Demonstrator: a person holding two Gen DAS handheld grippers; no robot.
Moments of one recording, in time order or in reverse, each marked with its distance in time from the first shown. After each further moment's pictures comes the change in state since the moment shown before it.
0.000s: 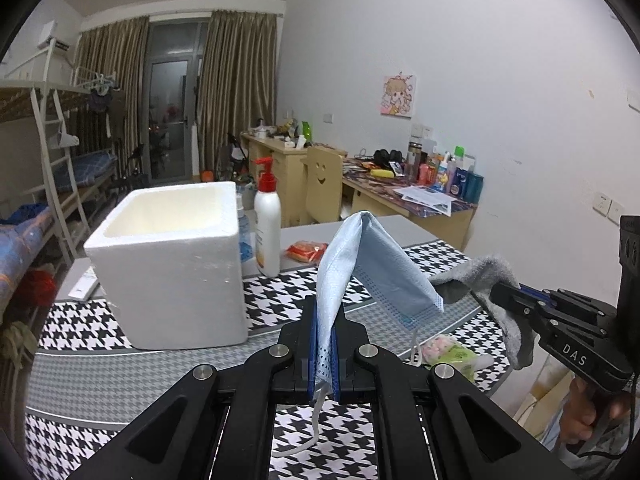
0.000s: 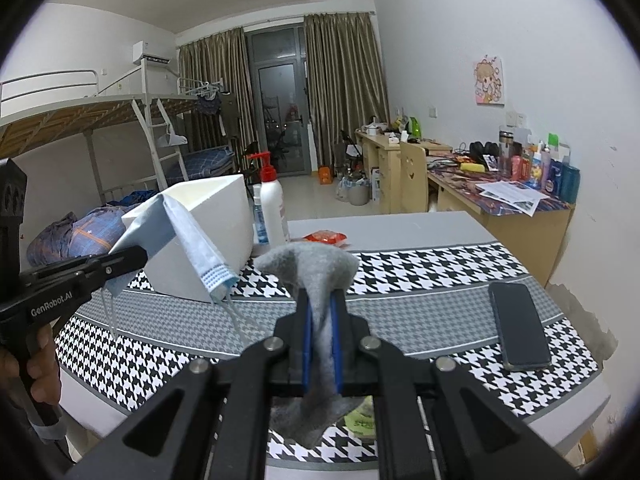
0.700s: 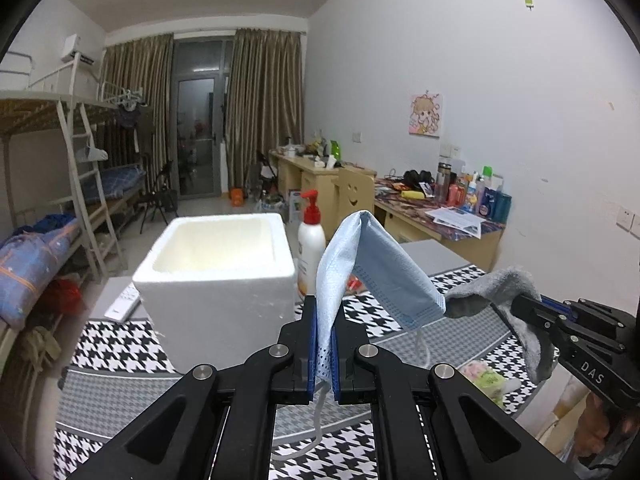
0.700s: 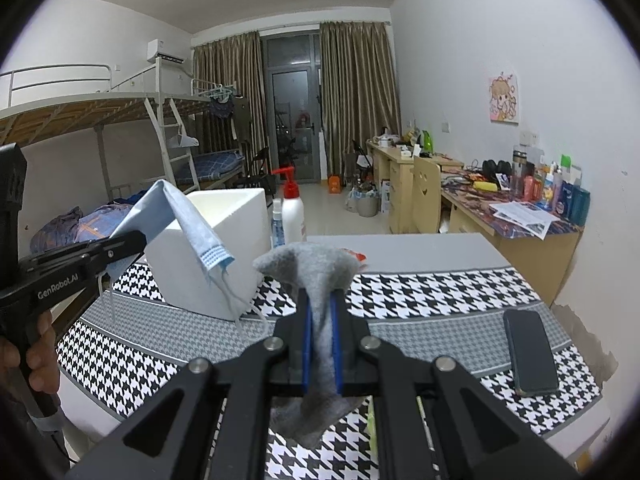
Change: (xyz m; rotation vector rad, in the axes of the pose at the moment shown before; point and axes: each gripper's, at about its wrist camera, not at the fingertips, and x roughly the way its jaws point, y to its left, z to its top) left arm -0.021 0.032 0.021 -0.005 -0.072 0.110; right arm 0.003 0.028 0.019 -0.054 -0.041 0.023
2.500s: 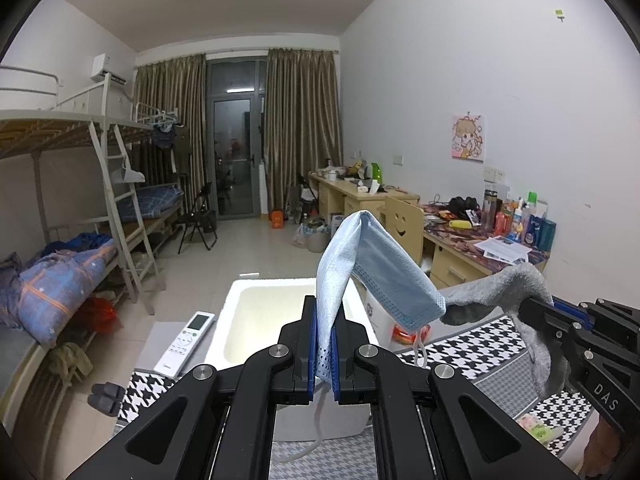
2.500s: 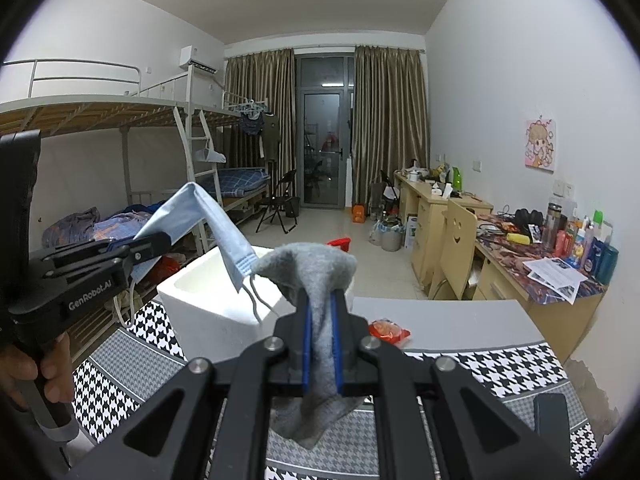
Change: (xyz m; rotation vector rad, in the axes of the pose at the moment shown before) left arm 0.026 0.049 0.064 -0.007 -0.071 0.150; right arm 0.045 0.053 0.075 -0.090 -0.074 0.066
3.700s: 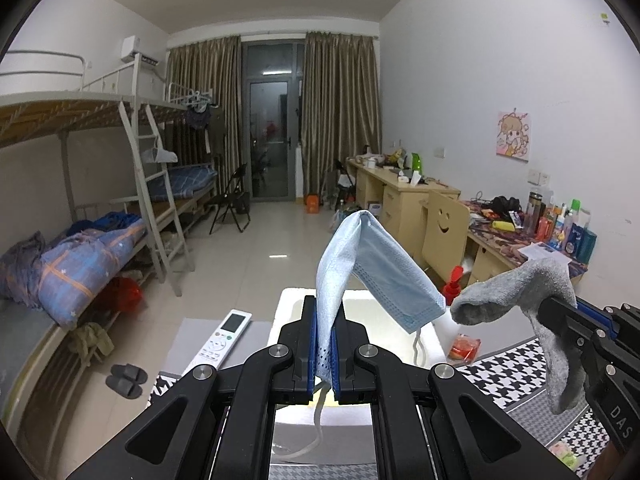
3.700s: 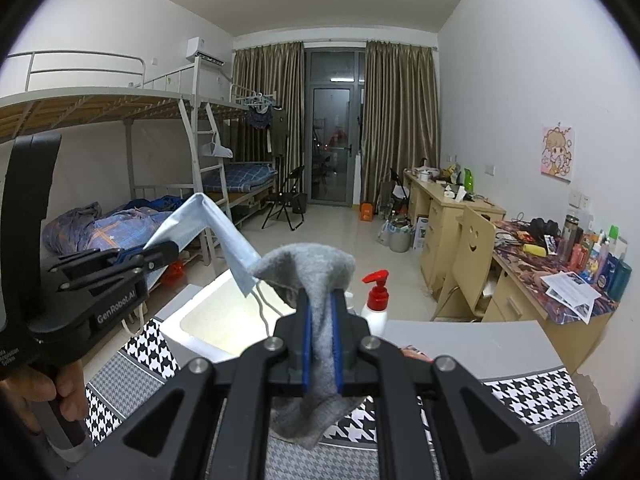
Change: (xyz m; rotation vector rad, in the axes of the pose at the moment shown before) left arm 0.048 0.045 0.019 -0.060 0.068 0.125; right arm 0.054 0.030 0.035 -0.026 0.026 0.019
